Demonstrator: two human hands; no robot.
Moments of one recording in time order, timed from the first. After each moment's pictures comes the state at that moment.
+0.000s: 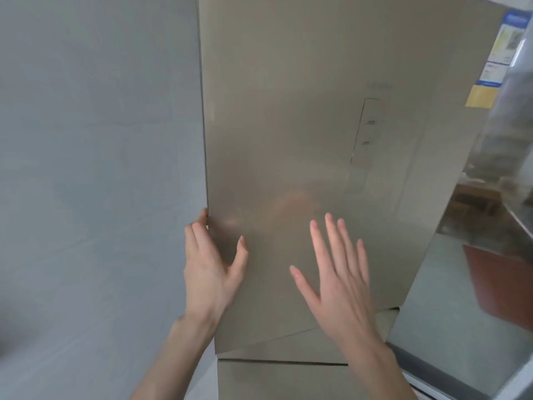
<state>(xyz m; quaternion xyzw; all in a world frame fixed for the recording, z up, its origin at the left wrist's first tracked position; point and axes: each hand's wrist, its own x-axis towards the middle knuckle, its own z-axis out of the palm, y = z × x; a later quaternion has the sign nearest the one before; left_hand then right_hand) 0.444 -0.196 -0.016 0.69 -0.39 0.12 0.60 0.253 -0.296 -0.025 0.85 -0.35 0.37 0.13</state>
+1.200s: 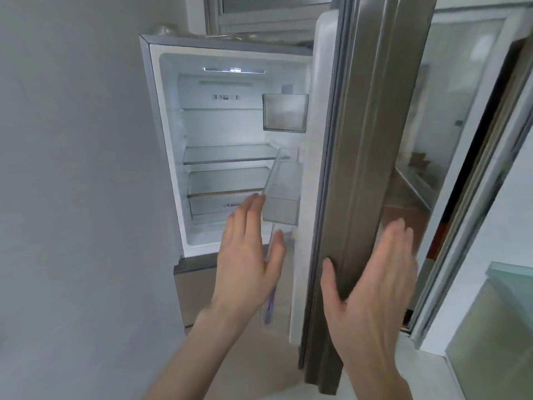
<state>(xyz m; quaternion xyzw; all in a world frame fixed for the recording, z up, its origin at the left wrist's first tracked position) 0.250 -0.084 0.026 0.57 -0.64 0.10 0.51 0.078 -0.078 -0.004 0.64 -0.54 0.53 0.12</state>
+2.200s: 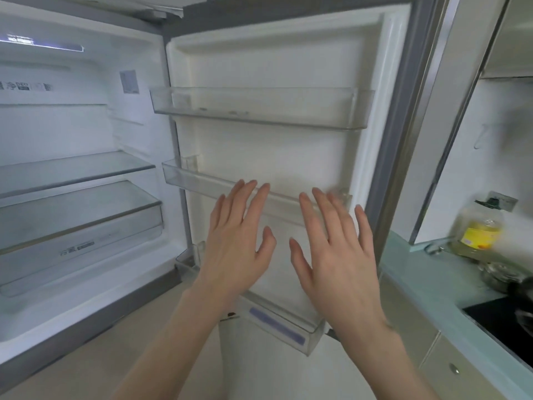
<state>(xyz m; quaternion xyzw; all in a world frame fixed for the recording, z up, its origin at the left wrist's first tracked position) 0.150 -0.261 0.027 0.36 -0.82 0.07 0.44 -0.002 -0.159 0.037 0.62 -0.65 0.28 0.35</state>
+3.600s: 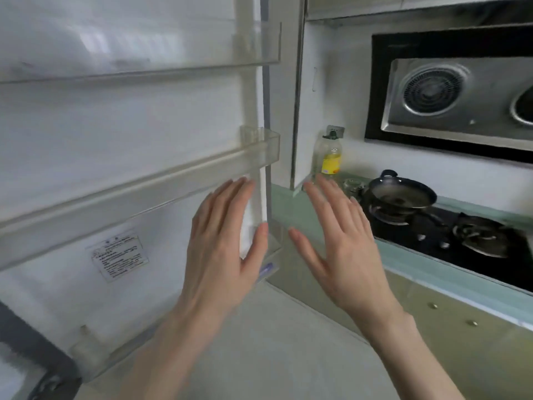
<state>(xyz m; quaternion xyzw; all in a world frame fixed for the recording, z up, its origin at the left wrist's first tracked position) 0.036 -0.394 -0.001 0.07 -0.88 -0.10 0.47 -0.074 -0.226 -0.007 0.42 -0.81 0.29 0.29</state>
